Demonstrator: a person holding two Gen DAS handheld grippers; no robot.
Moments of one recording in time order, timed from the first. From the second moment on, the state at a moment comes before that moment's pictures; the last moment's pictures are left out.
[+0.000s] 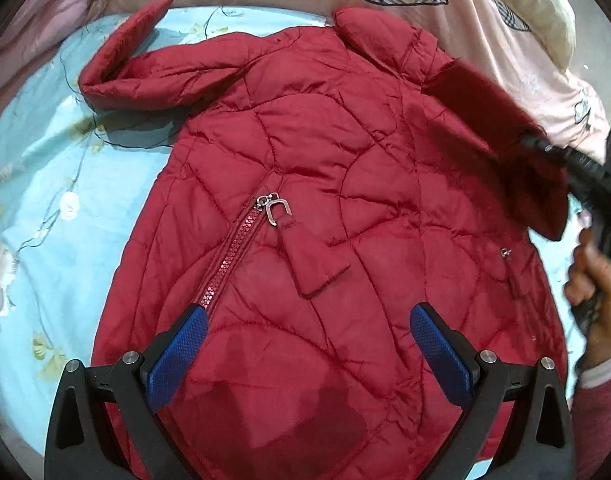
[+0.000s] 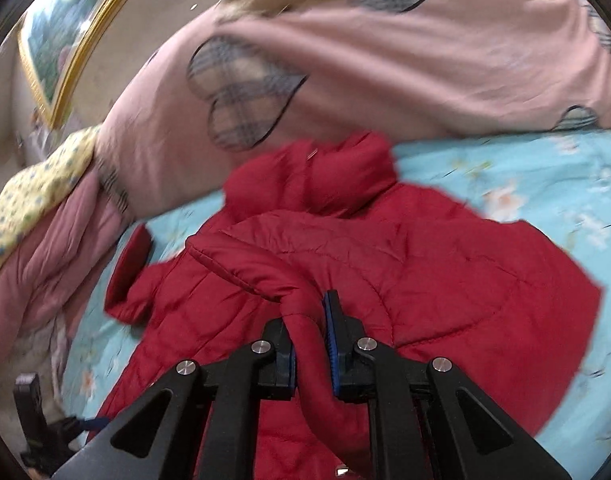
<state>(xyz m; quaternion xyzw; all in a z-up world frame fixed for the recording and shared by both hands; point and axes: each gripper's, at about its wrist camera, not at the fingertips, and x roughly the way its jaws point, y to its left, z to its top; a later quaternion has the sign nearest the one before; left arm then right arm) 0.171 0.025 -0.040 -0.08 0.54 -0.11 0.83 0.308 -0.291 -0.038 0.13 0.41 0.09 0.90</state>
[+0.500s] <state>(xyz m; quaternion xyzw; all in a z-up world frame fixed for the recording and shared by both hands) 0.265 0.063 -0.044 -0.21 0.56 -0.19 0.78 0.307 -0.207 -0.090 0.03 0.46 0.25 0.85</state>
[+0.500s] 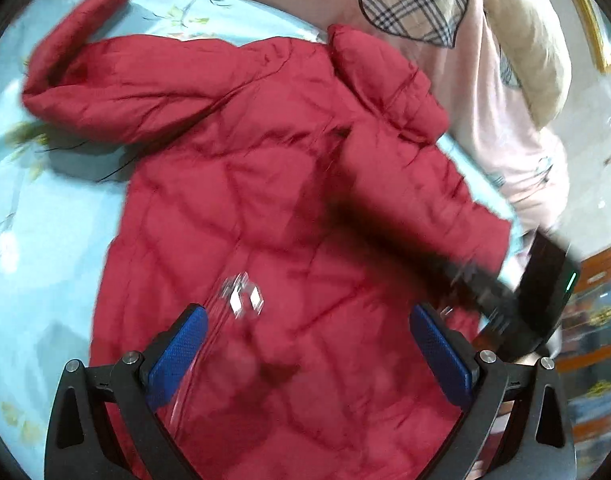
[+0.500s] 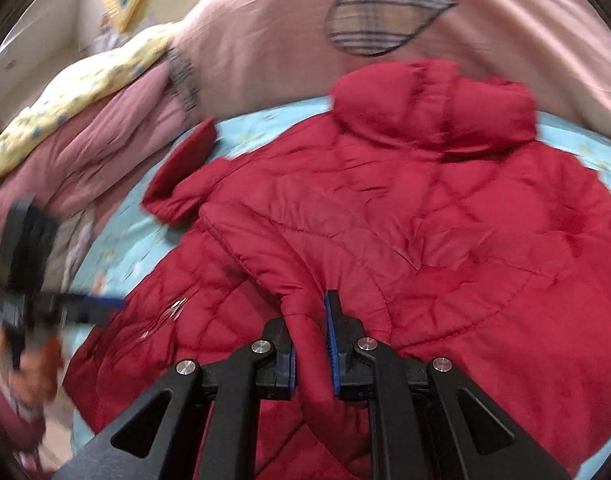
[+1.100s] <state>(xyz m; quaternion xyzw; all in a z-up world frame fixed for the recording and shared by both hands) 0.389 0.019 -0.105 -0.26 0.58 -0.24 0.74 0.296 -0.196 -0.093 0.00 0.46 0.25 0.85</state>
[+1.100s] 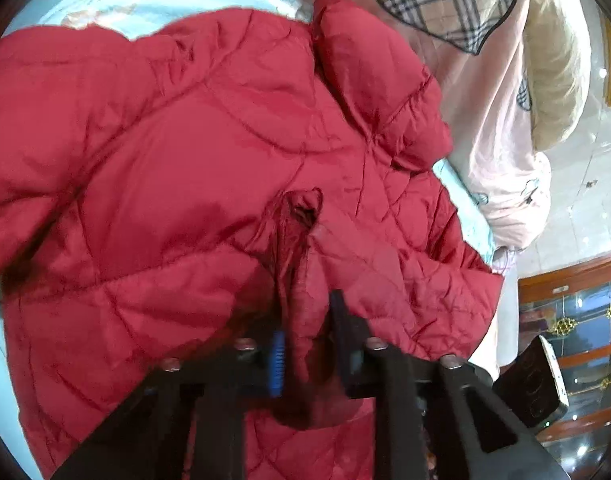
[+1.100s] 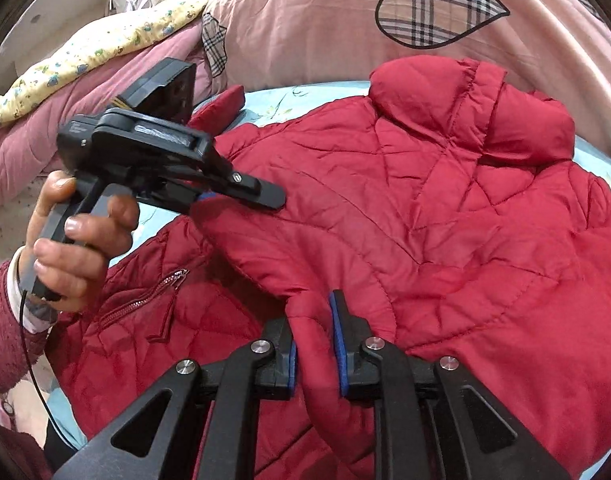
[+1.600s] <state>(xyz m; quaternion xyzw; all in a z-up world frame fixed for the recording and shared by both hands) 0.383 0.022 -0.080 -0.08 0.46 -0.04 0.88 0.290 -0.299 -0.055 0.13 0.41 0.09 0.90</state>
